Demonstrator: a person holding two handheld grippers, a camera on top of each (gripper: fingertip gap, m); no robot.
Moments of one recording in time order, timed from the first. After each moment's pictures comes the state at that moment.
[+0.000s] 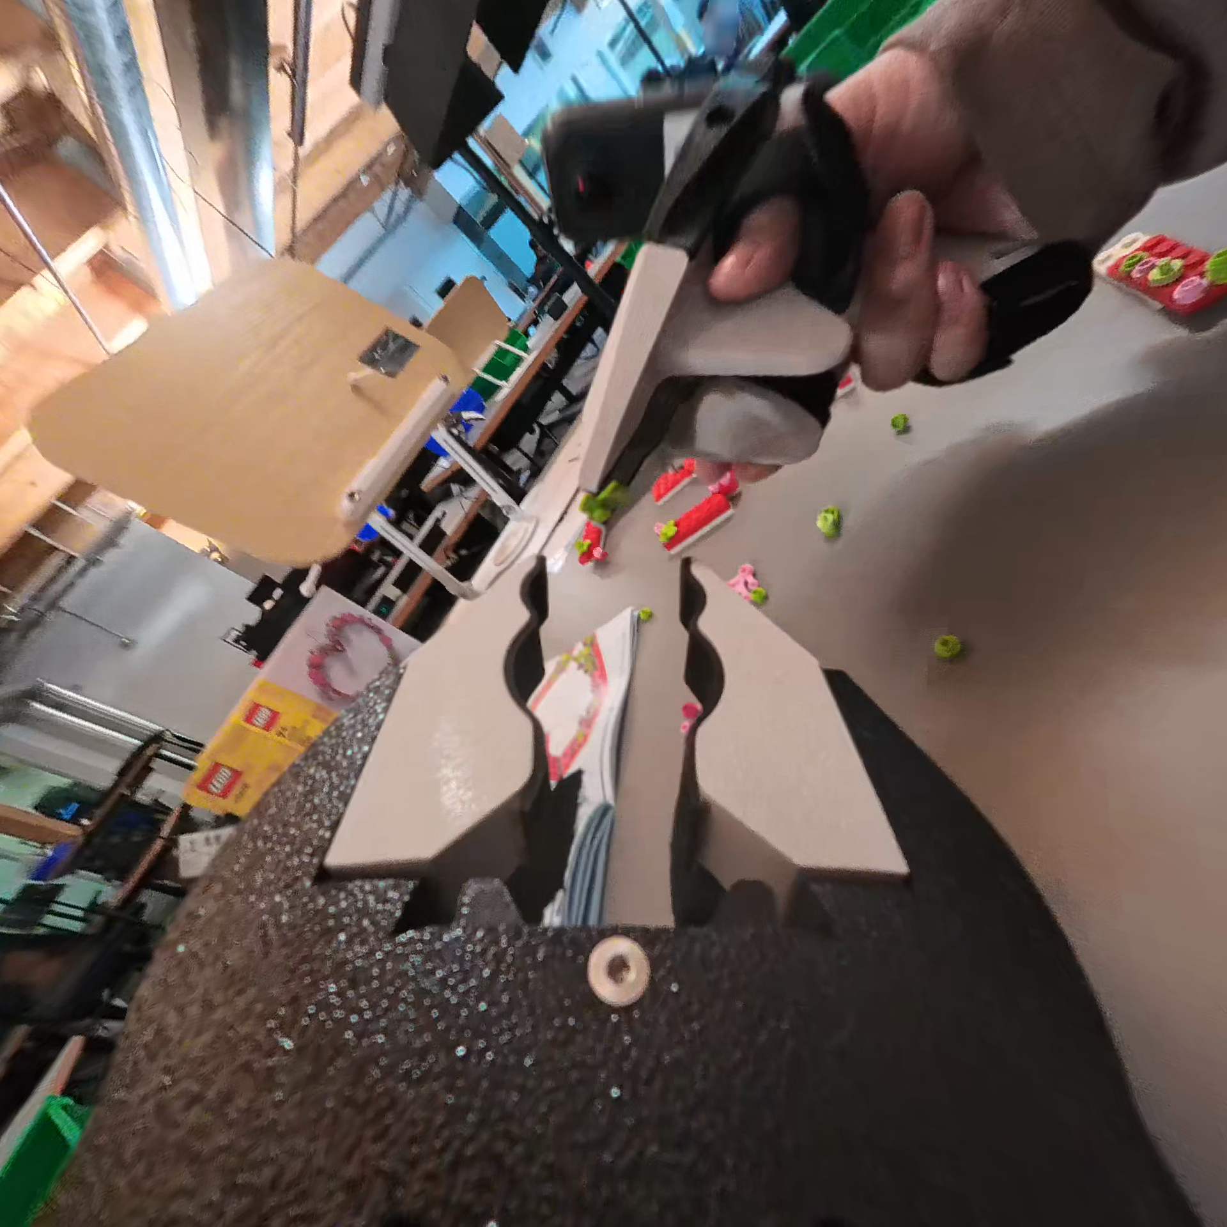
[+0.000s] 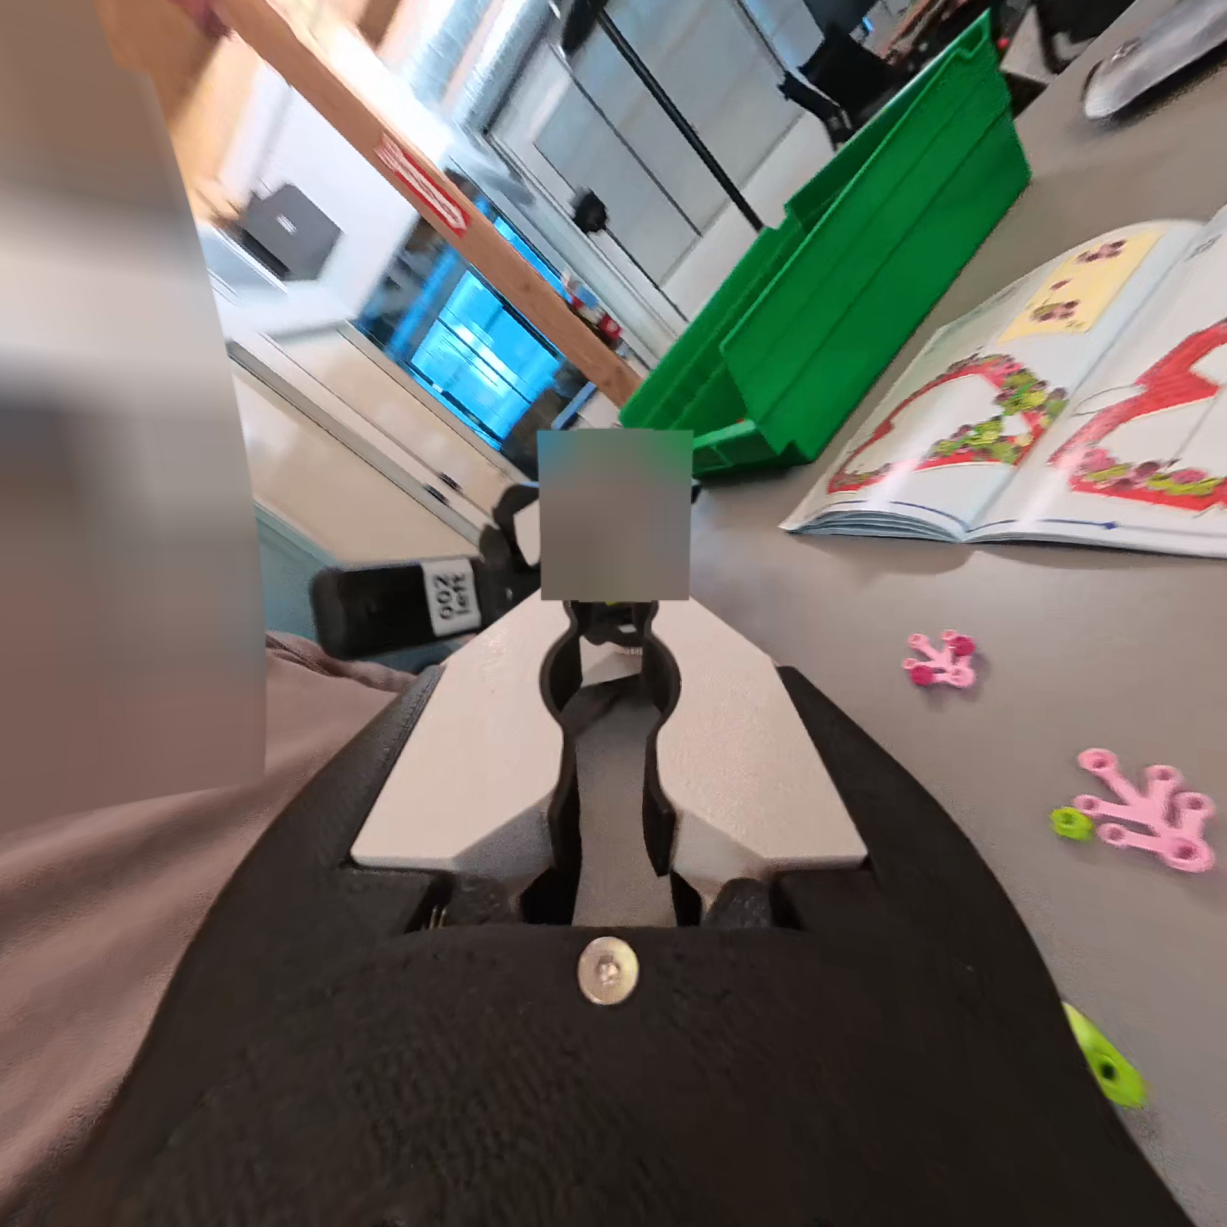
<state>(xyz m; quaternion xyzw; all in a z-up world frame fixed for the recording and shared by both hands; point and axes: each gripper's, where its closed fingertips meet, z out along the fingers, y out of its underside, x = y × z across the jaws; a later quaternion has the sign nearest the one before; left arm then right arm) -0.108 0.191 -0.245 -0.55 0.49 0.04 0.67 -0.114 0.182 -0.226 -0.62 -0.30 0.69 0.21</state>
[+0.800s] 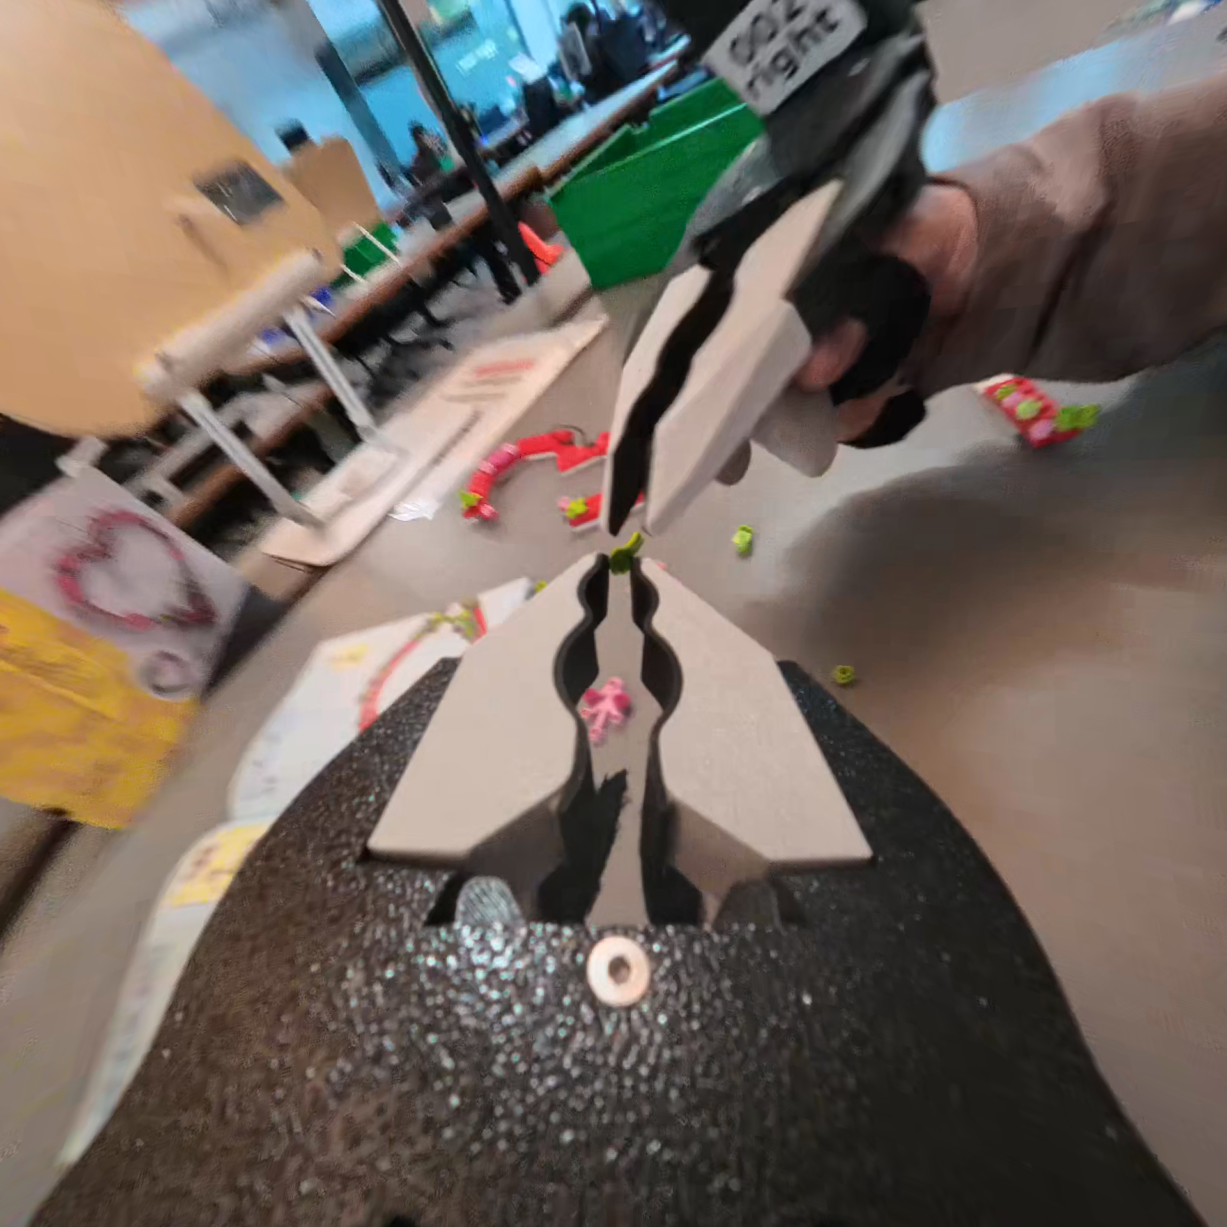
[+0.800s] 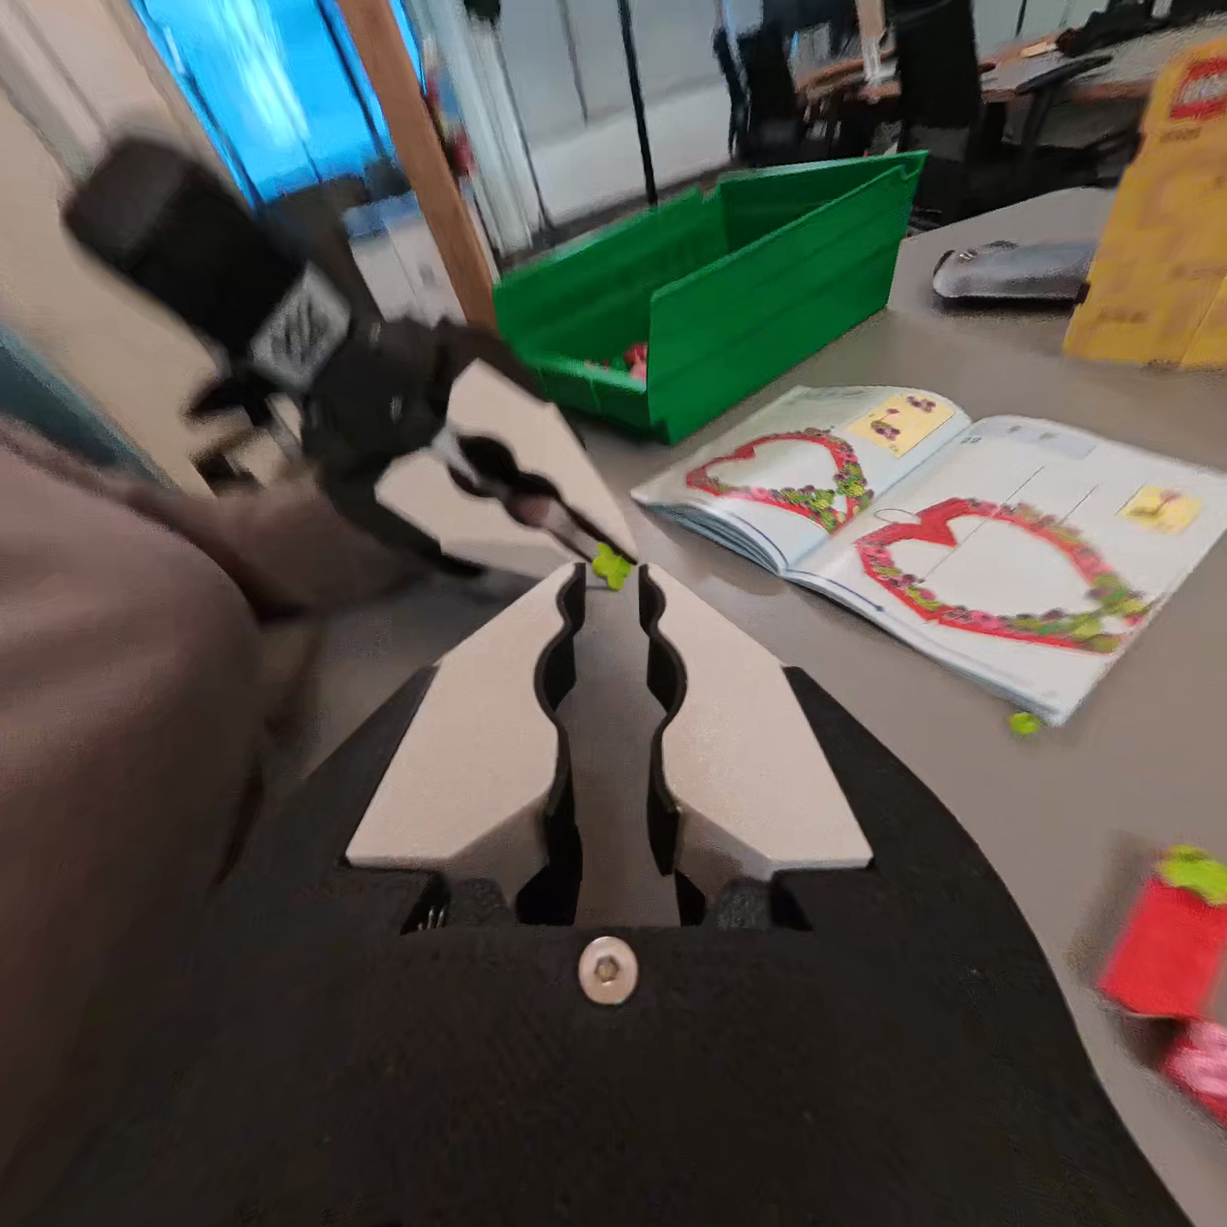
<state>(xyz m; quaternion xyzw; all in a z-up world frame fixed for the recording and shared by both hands) -0.104 0.193 -0.257 -0.65 0.45 -0.11 0.60 -0.110 0.187 -0.248 -0.60 -0.49 0.51 0.38</state>
